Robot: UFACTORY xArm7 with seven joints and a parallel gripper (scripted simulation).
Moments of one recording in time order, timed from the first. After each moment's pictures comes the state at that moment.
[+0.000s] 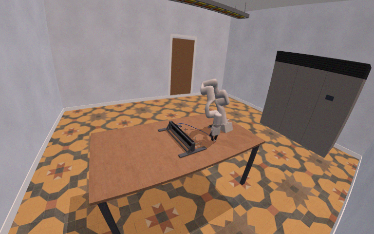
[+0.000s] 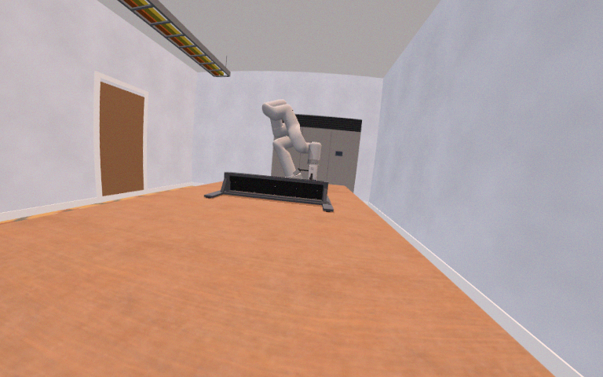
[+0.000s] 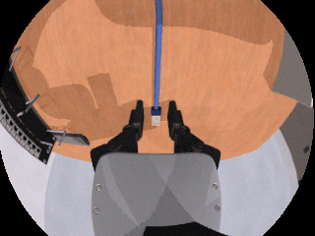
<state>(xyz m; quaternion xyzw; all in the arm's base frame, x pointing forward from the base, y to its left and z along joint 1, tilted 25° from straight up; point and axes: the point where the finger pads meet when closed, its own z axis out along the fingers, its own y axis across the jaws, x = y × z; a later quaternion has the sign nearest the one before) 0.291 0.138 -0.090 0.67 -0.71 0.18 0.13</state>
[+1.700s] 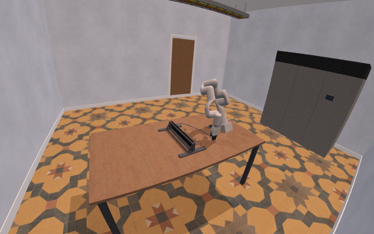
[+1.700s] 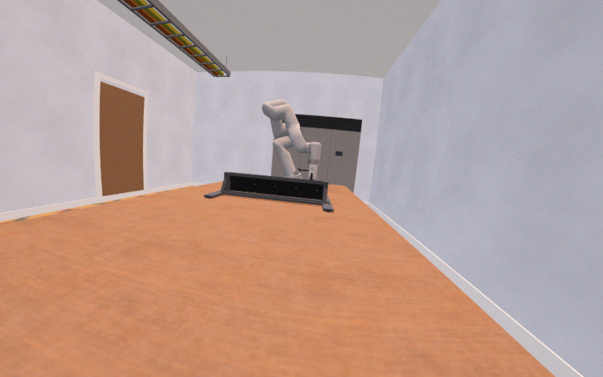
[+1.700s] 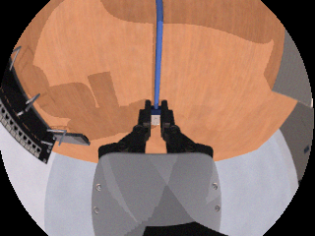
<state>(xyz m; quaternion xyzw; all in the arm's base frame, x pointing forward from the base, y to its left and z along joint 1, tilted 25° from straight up) 0.292 0.138 -0.090 0.67 -0.71 0.18 0.13</state>
